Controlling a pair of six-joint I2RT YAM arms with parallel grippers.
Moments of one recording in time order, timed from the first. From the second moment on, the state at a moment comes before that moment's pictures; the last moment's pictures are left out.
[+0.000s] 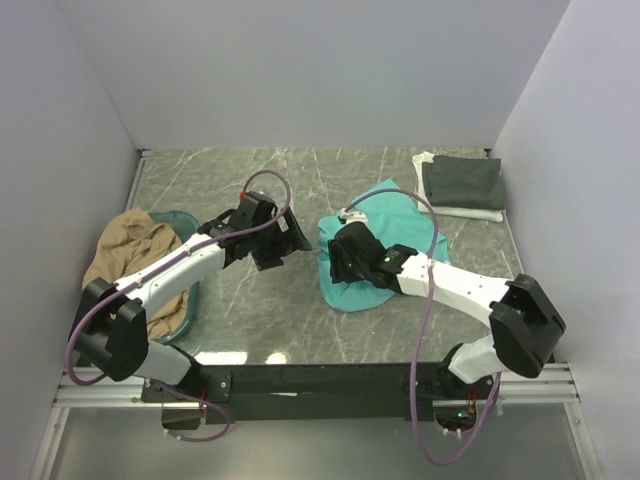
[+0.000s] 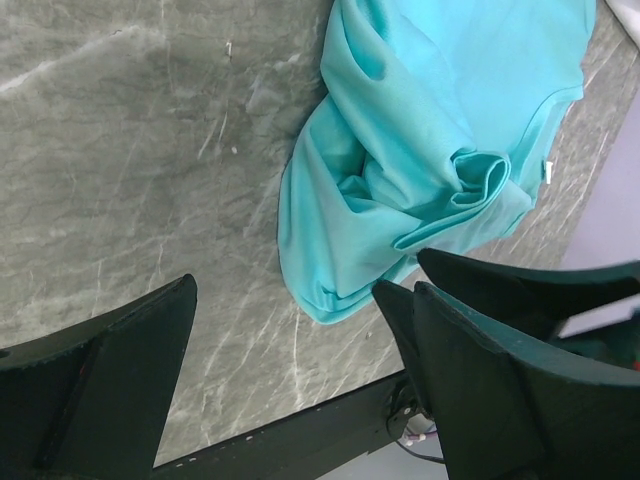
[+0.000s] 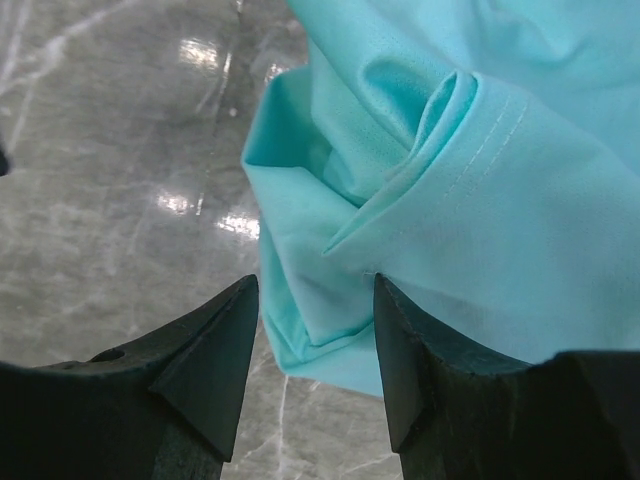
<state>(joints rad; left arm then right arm) -0.57 1.42 1.03 -0.45 0.12 -0.96 0.82 1.42 0.91 -0.35 0.20 0.54</state>
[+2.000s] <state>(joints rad) -0.72 1.75 1.19 -0.46 0.15 -0.85 -0.03 0.99 0.90 -0.63 0.36 0.49</state>
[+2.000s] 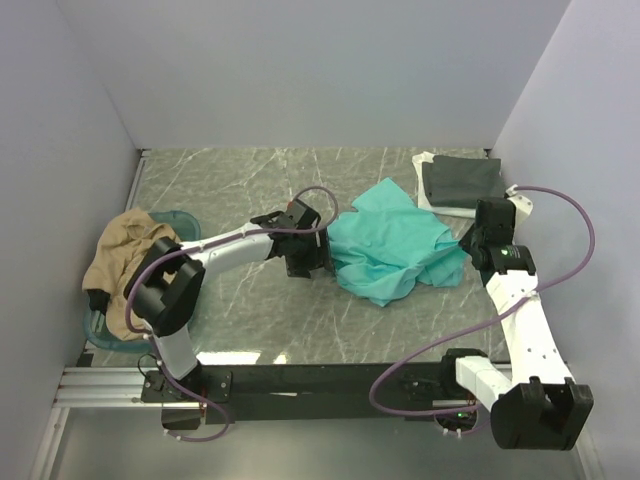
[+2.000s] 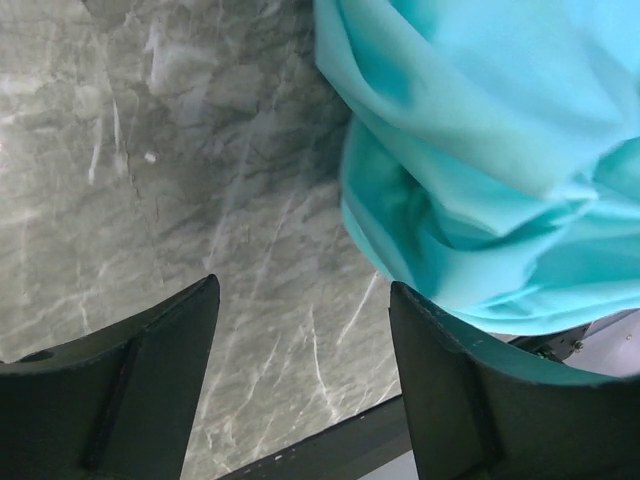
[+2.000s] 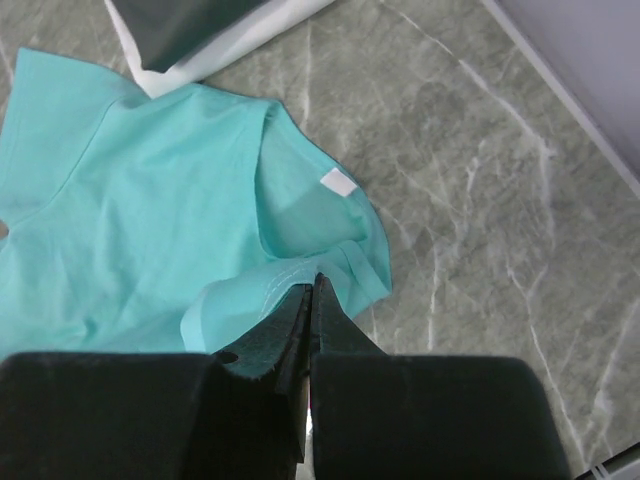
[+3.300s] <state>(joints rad) -0.60 1.45 1.50 -0.76 0.00 -0.74 -0.05 0.98 1.07 -0.65 0.19 0.49</state>
